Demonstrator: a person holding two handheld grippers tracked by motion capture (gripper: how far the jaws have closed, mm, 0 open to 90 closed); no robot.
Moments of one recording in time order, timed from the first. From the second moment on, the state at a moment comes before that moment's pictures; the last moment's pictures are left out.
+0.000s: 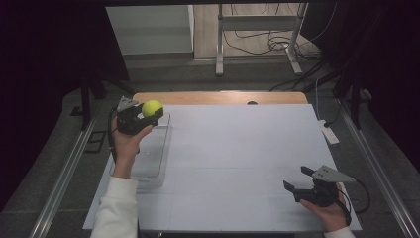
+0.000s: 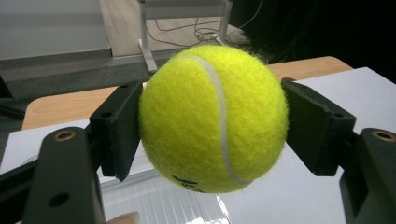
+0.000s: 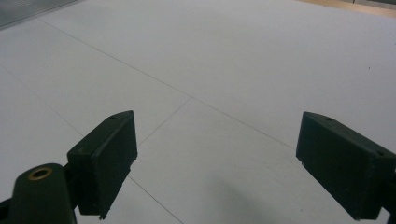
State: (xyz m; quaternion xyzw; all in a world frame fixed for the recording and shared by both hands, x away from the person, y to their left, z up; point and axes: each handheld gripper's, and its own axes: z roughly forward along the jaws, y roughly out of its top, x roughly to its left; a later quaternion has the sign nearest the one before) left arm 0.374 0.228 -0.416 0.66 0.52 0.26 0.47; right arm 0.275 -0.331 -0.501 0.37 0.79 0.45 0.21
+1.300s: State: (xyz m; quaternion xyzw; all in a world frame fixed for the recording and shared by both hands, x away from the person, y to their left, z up) left arm 0.415 0.265 -0.440 0.65 0.60 0.26 0.39; right arm 0.277 -0.331 -0.501 0.37 0.79 0.45 0.21
